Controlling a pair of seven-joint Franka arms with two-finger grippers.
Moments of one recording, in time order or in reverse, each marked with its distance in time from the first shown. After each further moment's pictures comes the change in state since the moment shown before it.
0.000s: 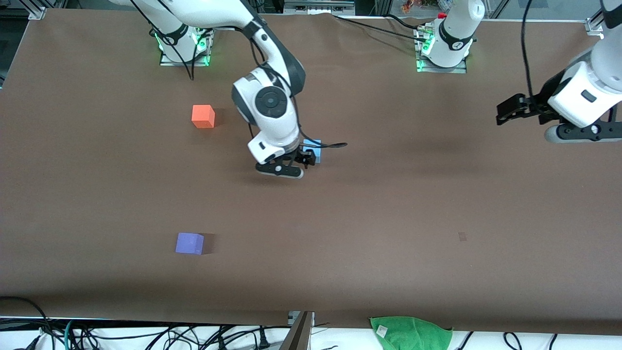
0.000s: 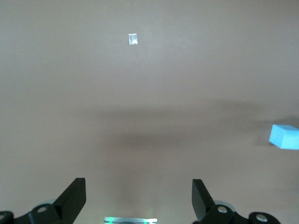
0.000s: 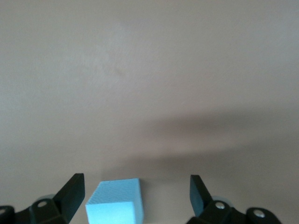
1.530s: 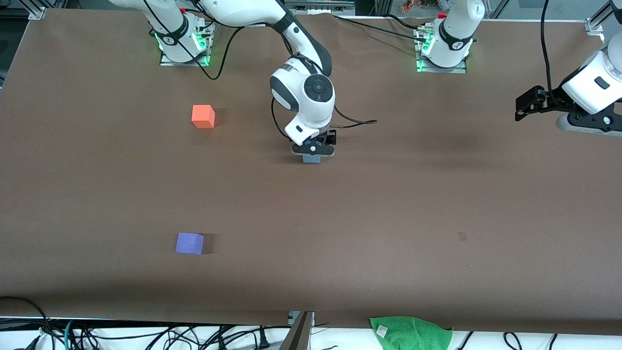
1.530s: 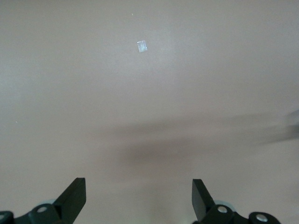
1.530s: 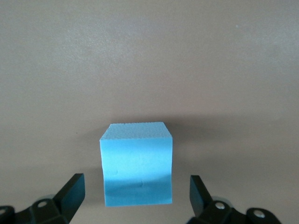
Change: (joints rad) left arm -0.048 -0.099 0.097 -0.155 0.038 0.107 0.185; right arm 0.150 0.081 -0.016 0.035 -0.038 -0.074 0.024
